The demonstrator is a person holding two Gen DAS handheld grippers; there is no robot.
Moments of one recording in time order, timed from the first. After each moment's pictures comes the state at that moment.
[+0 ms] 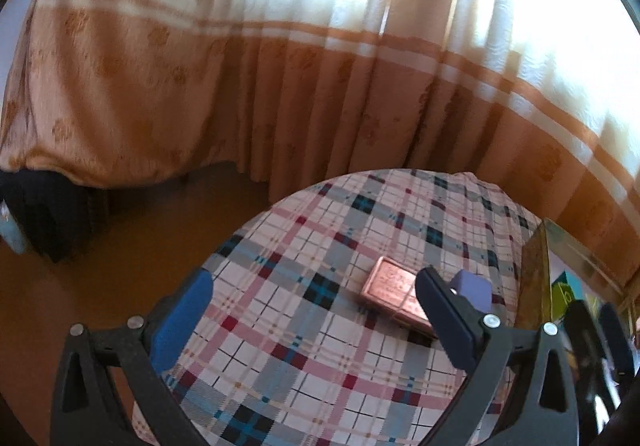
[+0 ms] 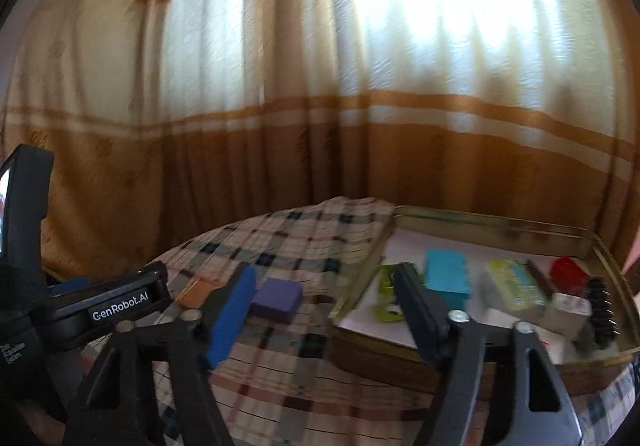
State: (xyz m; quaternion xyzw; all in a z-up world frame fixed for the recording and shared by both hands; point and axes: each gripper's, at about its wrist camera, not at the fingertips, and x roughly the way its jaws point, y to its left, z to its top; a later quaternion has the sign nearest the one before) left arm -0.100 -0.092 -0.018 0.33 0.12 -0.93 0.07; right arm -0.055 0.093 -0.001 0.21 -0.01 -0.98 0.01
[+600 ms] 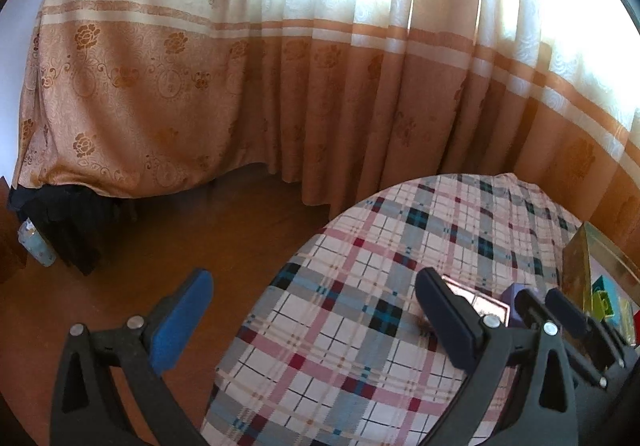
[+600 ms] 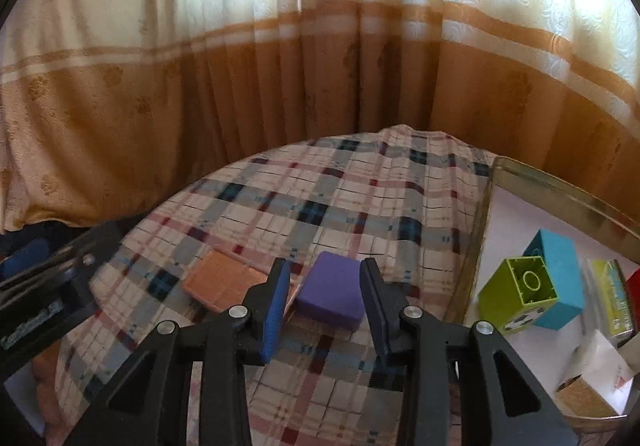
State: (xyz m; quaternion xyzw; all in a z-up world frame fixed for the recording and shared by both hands) left arm -0.112 -0.118 -0.012 0.34 0.07 -0.93 0.12; right arm -0.142 0.058 -0.032 0.35 0.01 -0.93 0.05
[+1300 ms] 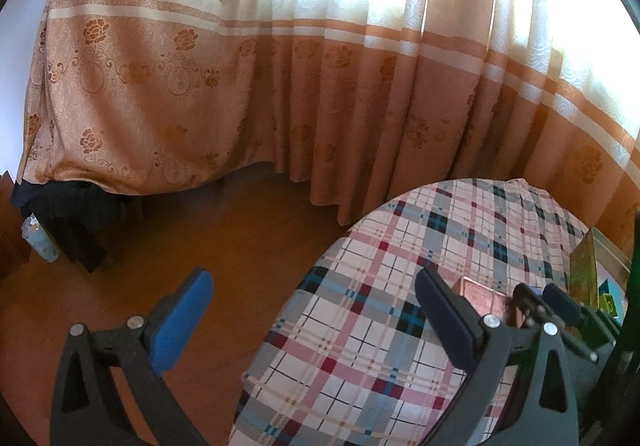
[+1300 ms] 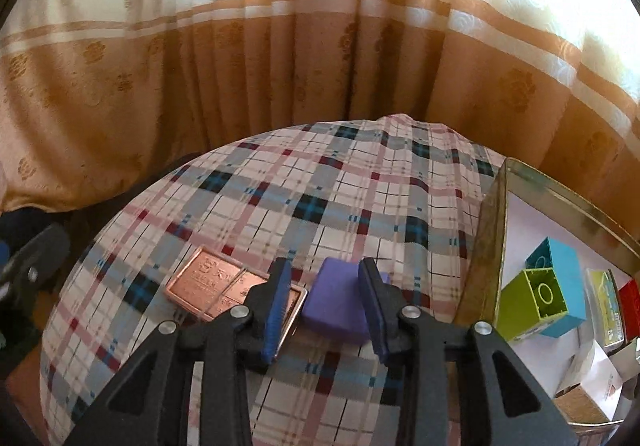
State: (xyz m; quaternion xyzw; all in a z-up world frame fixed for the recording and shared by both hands) left arm -0.111 -0.134 -0.010 0.34 0.08 -0.93 0.13; right arm -0.168 0.039 -0.034 0.39 0.03 -0.92 0.01
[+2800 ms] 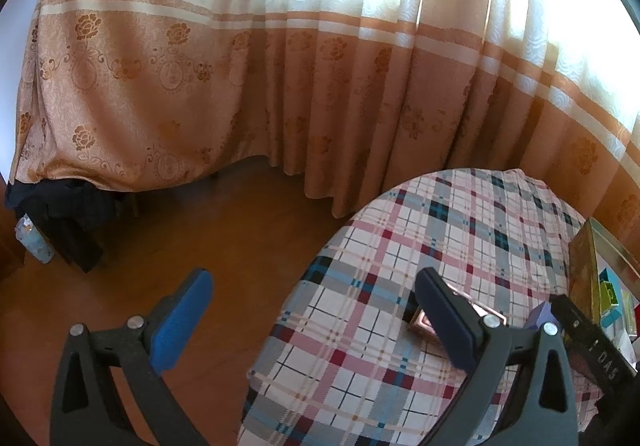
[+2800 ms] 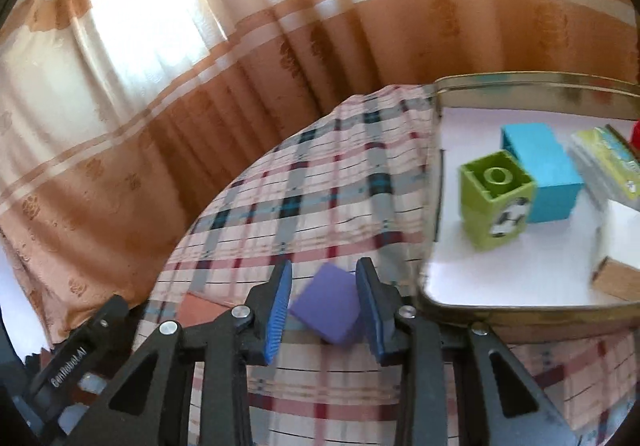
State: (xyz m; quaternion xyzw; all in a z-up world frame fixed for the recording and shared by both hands) left arm -0.110 -0.141 -0.016 0.35 0.08 -0.93 0.11; right arm -0.120 0.092 -0.033 0.35 -0.18 -0.92 0.01
